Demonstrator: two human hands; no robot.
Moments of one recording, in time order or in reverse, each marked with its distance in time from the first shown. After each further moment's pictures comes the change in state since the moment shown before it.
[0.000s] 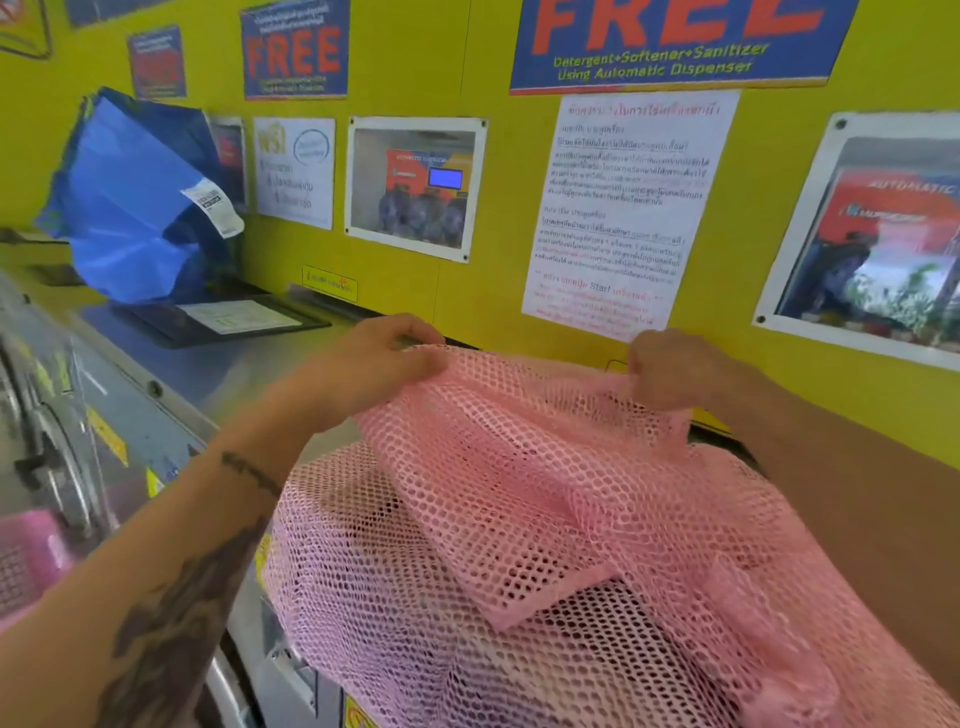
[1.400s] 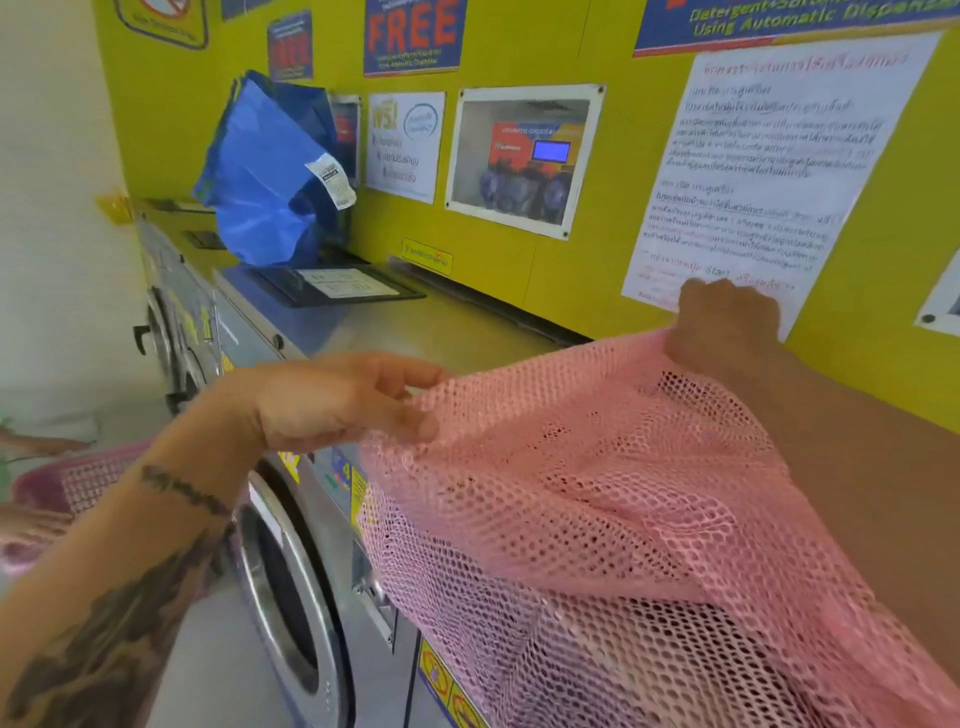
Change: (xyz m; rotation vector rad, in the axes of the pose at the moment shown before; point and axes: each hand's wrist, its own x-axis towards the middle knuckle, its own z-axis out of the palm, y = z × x) left_hand -0.085 -0.030 -0.056 -0.373 -0.551 -0.108; right_hand 0.038 -0.062 -0.004 0.002 0.482 0.103
